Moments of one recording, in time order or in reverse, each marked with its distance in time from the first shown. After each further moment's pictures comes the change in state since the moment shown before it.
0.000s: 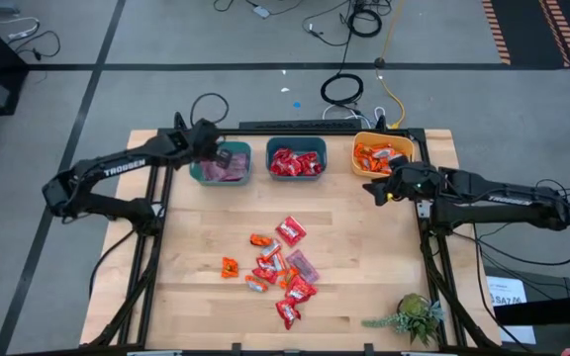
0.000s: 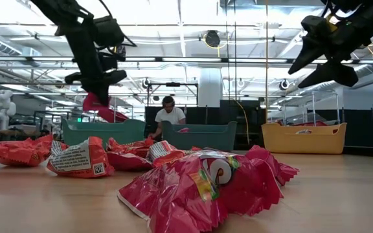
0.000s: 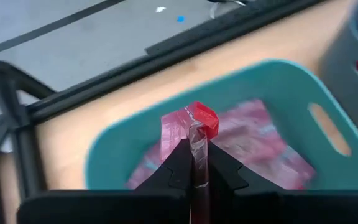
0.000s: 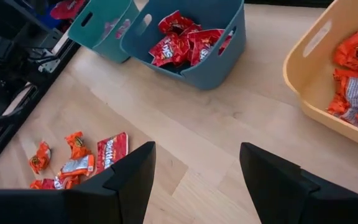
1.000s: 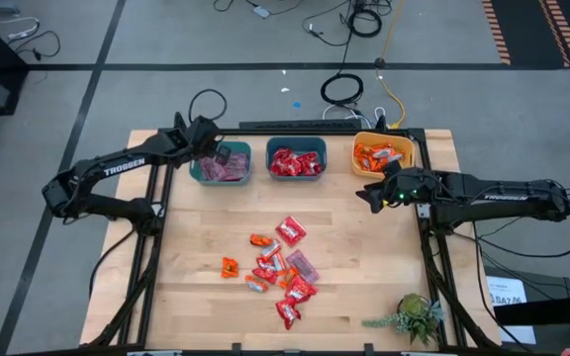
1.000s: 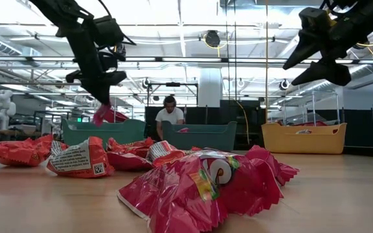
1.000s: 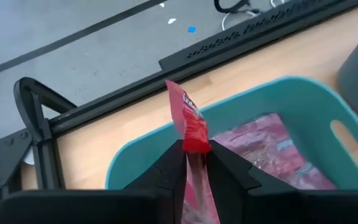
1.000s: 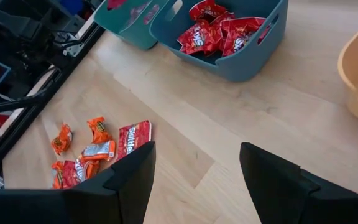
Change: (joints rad) left arm 0.031 0.000 0.001 0.035 -0.041 0.049; right arm 0.095 0.061 0.000 0.083 -0.002 0.007
